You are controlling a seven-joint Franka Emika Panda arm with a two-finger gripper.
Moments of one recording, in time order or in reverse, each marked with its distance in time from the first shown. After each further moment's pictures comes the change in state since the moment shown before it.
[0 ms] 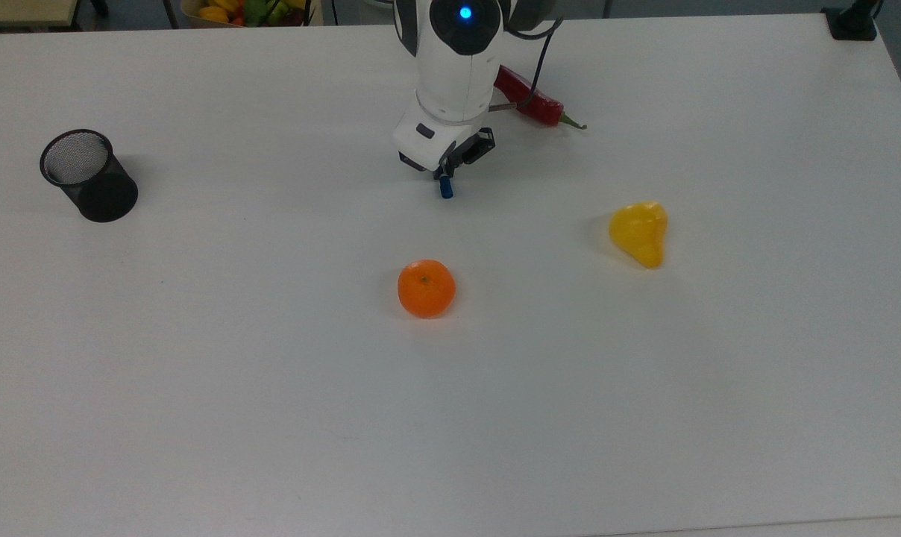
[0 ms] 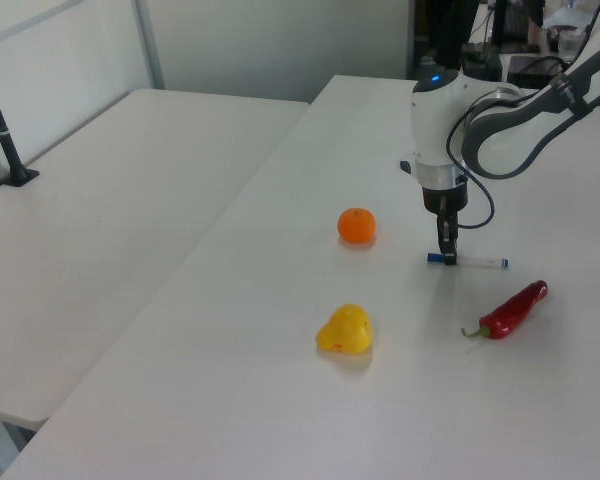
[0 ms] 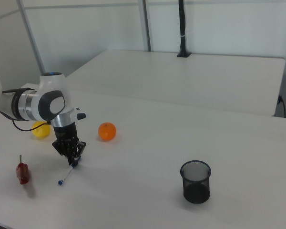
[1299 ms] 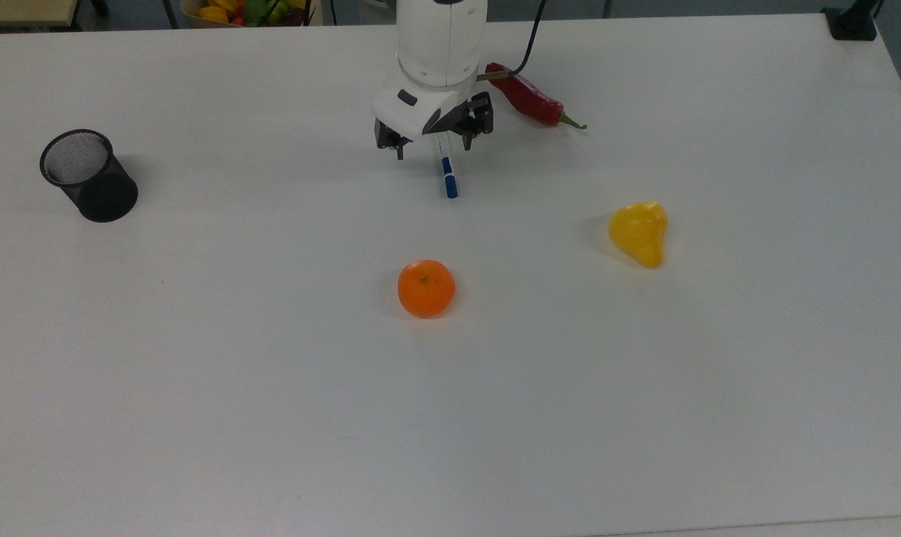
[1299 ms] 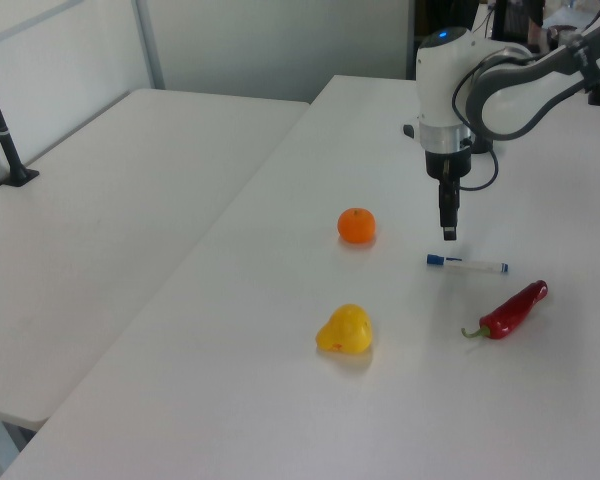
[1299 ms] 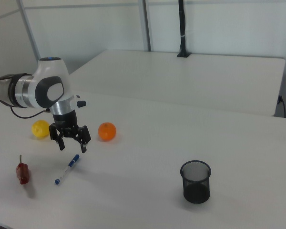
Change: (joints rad) arm -0.027 -0.079 -0.002 0.032 0.013 -0.081 -0.026
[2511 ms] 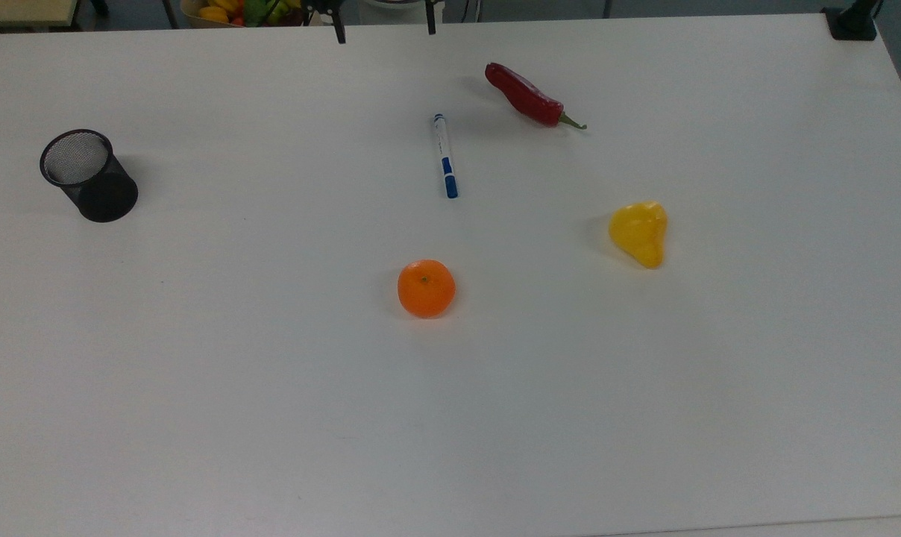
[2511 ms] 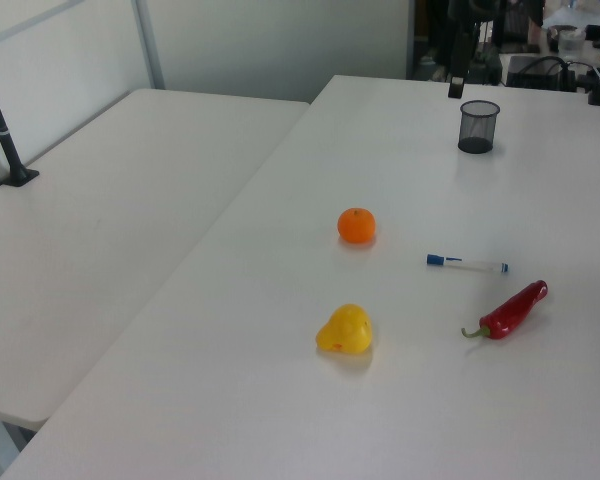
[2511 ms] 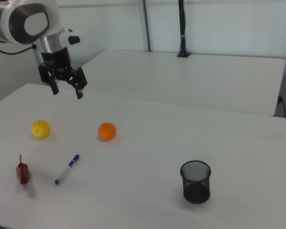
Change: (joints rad) arm -0.115 -0.215 0.000 0.293 0.088 -0.325 -0.059
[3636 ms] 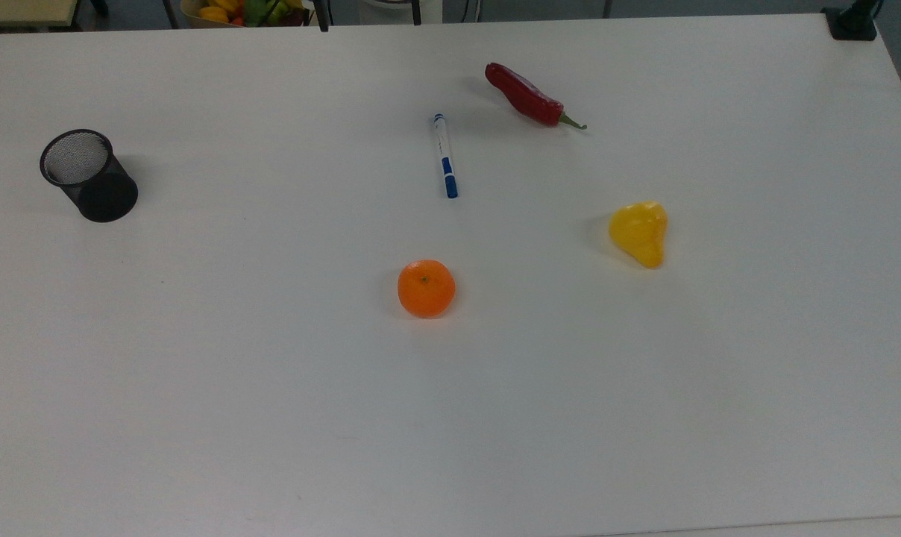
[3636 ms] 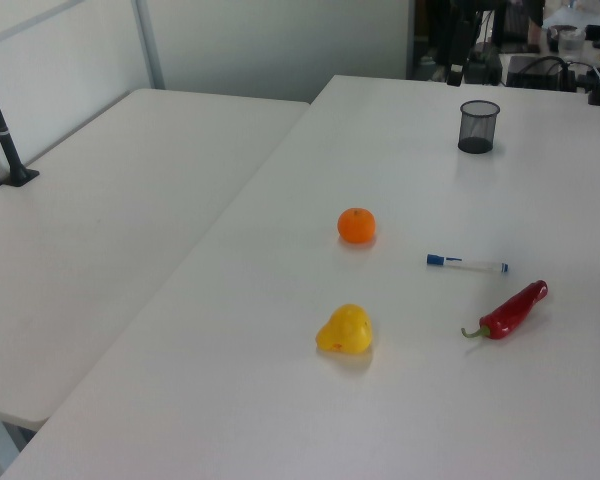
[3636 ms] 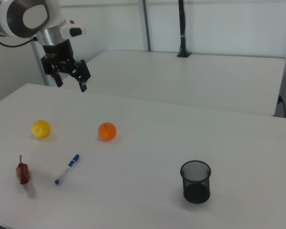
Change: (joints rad) arm -0.031 -0.015 0.000 0.030 -0.001 0.005 0.016
